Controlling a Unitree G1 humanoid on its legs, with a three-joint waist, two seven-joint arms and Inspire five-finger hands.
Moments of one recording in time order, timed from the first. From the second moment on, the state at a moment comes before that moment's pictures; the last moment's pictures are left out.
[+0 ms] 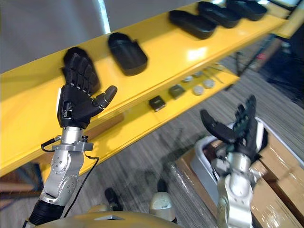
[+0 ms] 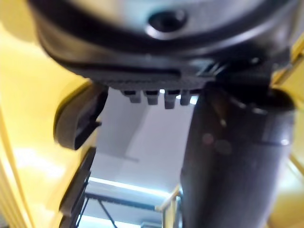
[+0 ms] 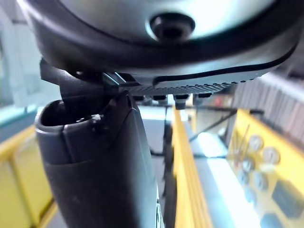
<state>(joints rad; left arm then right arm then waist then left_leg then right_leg) 0.03 0.20 -0.24 -0.30 -0.41 -0.32 0.20 0.42 -0.16 -0.38 -0.32 0.33 -0.13 -0.14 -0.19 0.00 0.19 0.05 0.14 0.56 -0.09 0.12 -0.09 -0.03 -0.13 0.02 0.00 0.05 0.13</state>
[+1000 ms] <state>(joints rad) 0.01 0.15 -0.26 -0.35 -0.31 -0.30 0.14 0.30 -0.06 0.06 -0.09 0.52 -0.37 0.01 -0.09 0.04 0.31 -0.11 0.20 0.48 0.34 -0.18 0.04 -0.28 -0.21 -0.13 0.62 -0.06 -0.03</state>
